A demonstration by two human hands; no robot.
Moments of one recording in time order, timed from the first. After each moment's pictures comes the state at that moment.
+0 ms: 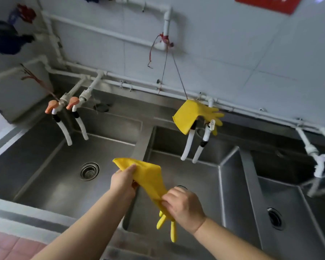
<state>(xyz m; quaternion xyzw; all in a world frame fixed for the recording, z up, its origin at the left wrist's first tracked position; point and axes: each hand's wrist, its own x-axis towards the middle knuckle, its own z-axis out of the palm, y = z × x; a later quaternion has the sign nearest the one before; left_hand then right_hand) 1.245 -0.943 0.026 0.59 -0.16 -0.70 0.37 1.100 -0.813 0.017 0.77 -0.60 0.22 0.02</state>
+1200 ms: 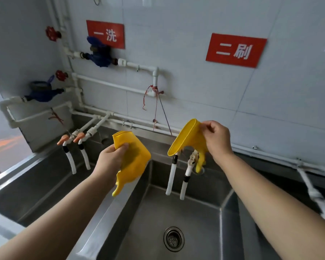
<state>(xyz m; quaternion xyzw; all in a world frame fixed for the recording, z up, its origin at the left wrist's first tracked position) 1.186 -0.936 0.177 0.50 -0.43 -0.58 0.48 0.904 -0.911 0.214 0.51 -0.65 0.55 -0.11</state>
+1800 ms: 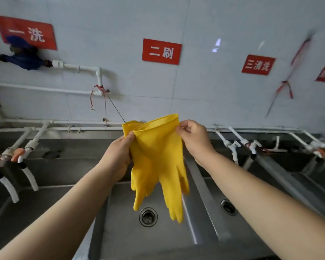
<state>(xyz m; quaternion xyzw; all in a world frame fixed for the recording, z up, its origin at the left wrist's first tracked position) 1.177 -0.866 0.209 0.29 -0.54 -0.73 0.30 1.008 -0.747 0.243 0.40 -0.69 0.59 -0.08</state>
